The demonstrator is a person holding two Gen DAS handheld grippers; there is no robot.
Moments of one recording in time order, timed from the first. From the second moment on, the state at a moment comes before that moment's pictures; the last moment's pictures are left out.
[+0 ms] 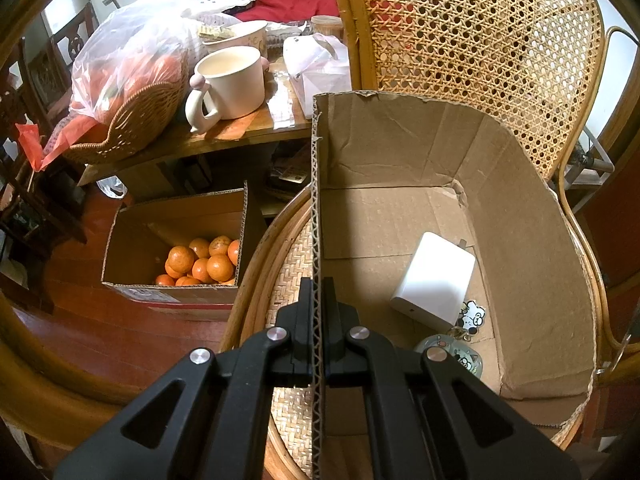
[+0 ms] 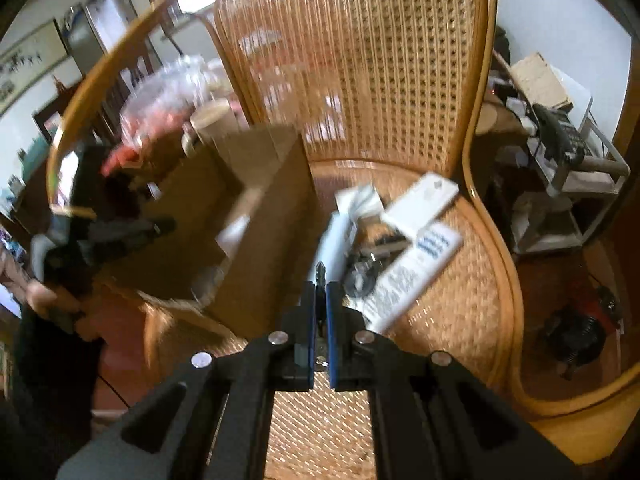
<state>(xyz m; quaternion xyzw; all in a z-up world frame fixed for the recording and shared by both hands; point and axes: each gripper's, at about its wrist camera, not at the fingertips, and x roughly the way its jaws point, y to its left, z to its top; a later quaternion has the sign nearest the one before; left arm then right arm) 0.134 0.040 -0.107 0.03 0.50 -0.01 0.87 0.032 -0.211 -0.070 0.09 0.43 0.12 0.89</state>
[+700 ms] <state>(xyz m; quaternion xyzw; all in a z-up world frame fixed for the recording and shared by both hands) 0.133 0.040 -0.106 0.03 0.50 -0.01 0.86 0.036 -0.198 -0.007 0.17 0.29 0.16 0.93</state>
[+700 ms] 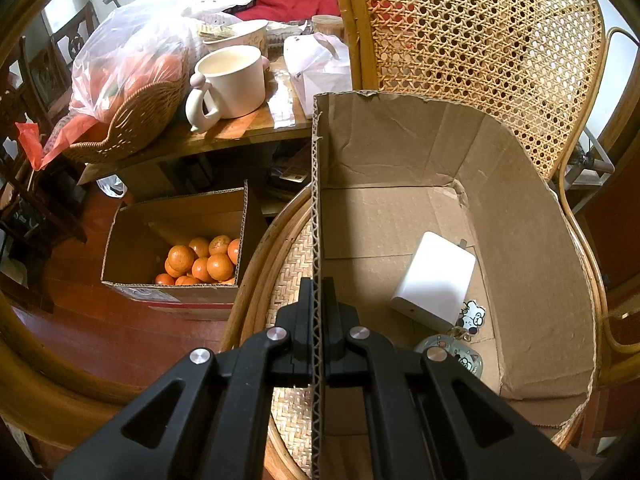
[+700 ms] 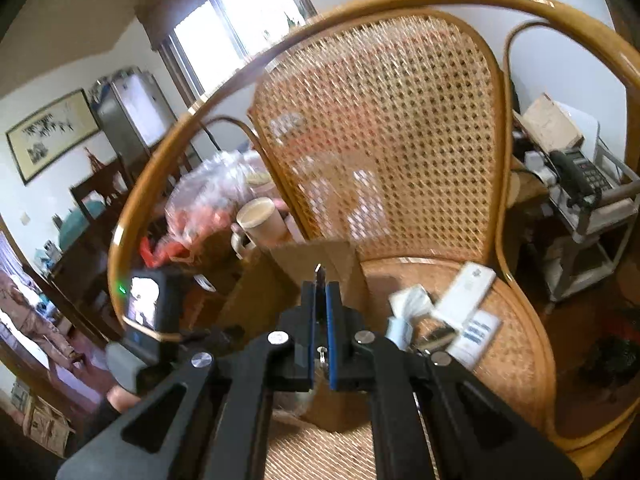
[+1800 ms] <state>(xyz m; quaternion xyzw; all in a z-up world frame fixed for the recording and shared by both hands) 0.134 0.044 -0.106 0.03 0.50 -0.01 0.86 0.063 -0.150 -0.039 0.16 0.35 0.20 0.90</state>
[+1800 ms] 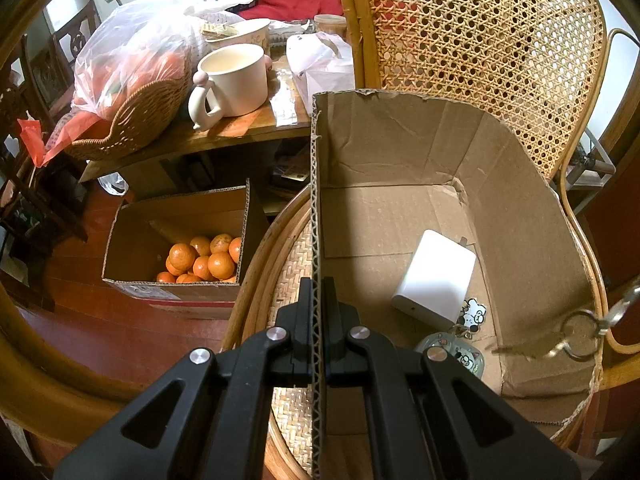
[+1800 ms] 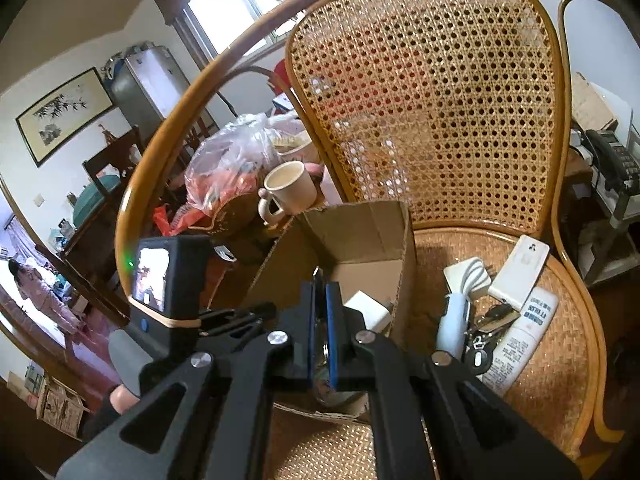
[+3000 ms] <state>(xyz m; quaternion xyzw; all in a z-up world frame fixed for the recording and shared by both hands) 0.132 0.040 -0.106 0.03 0.50 0.00 0.86 0.087 -0.243 -0.053 0.21 0.38 0.07 0.90</state>
